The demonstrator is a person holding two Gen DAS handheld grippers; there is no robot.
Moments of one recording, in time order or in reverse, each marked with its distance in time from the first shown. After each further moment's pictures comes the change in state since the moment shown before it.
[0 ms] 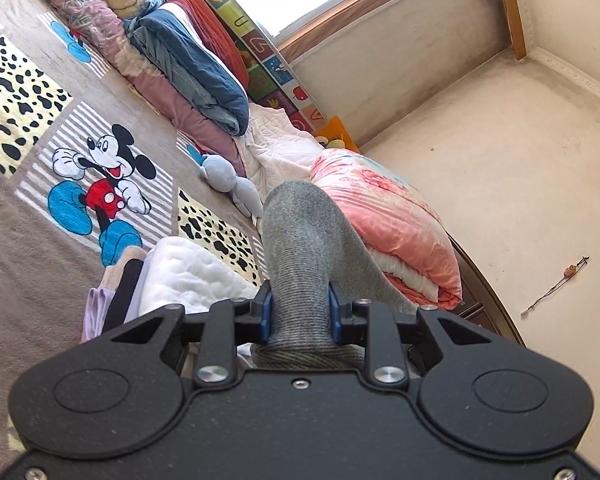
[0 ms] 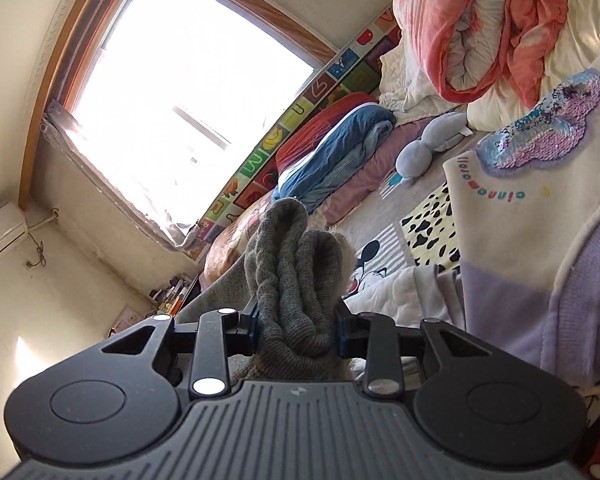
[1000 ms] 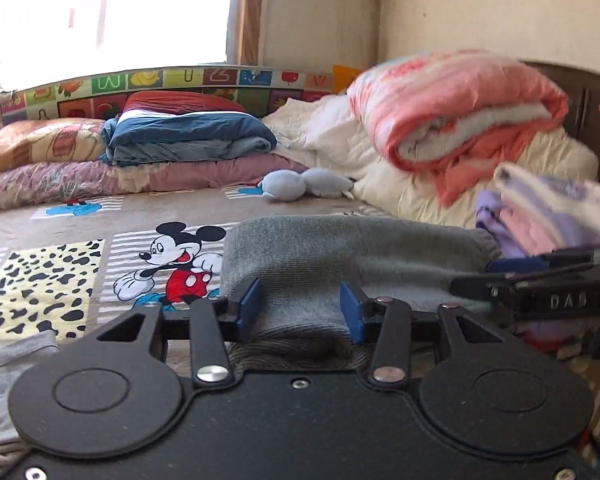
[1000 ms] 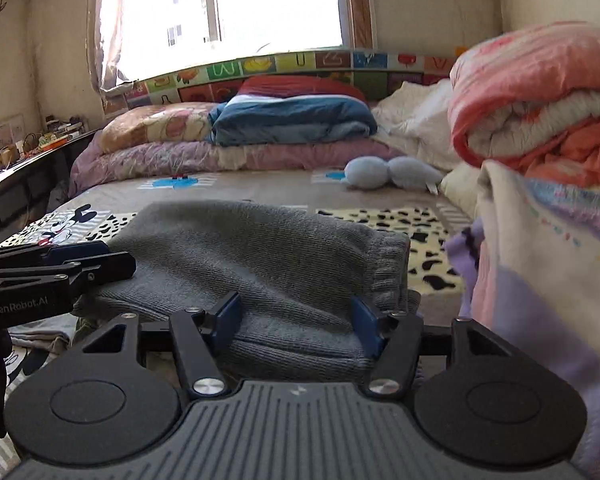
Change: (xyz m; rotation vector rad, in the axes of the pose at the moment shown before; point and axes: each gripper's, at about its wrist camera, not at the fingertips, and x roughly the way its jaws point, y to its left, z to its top) left arm 0.086 0.010 -0.089 0.859 -0.011 0.376; right arm 0.095 0.009 -0.076 -0.655 0.099 -0.369
